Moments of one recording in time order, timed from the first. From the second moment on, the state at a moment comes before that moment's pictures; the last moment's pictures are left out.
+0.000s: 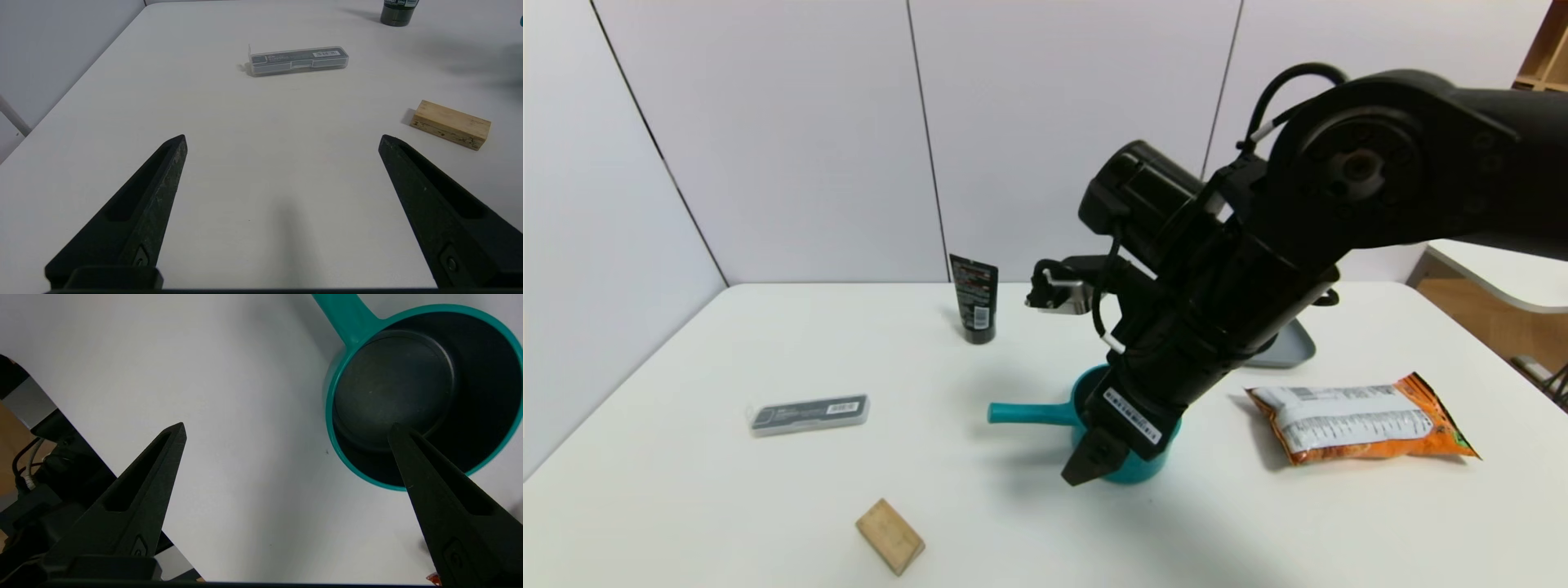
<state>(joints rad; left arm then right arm) 0.01 0.00 0.00 0.00 0.00 0.00 0.80 2.02 -1.95 1.06 0.13 -0.17</state>
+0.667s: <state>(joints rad) 0.01 0.00 0.00 0.00 0.00 0.00 0.77 2.17 -1.95 1.02 0.12 -0.17</state>
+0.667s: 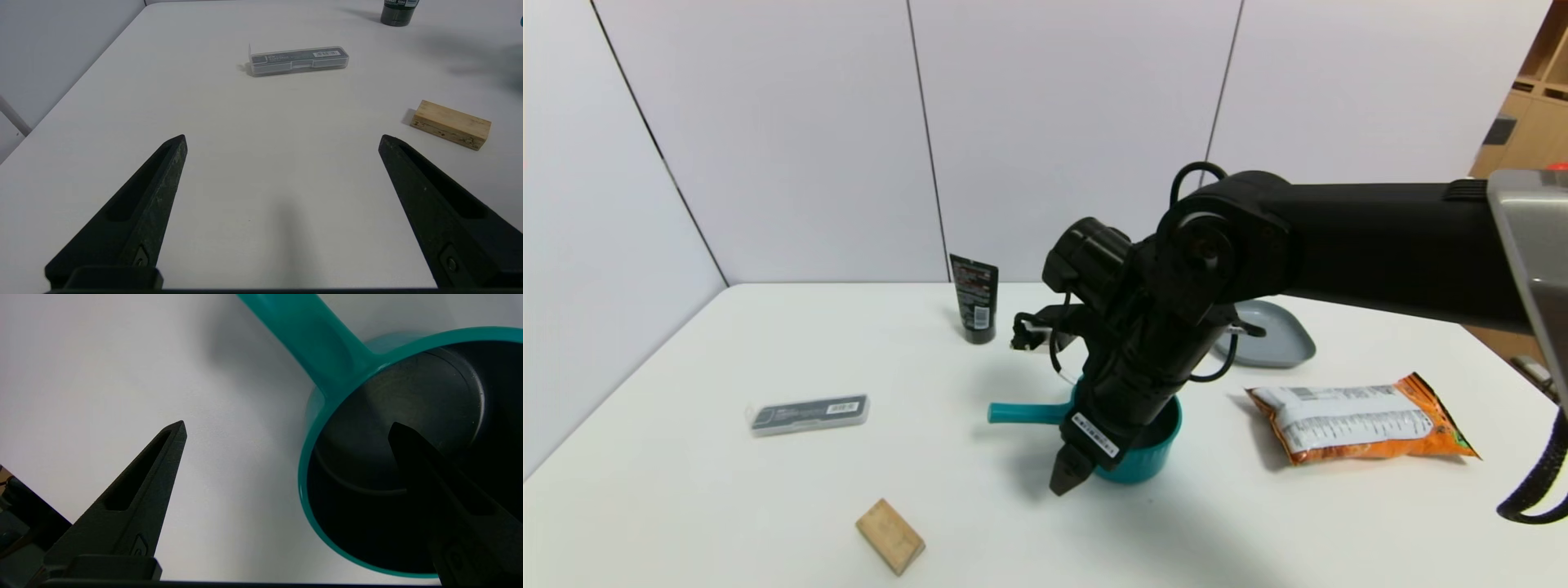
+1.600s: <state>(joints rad) 0.01 0.00 0.00 0.00 0.00 0.00 0.75 2.25 -1.95 1.00 0.12 -0.16</state>
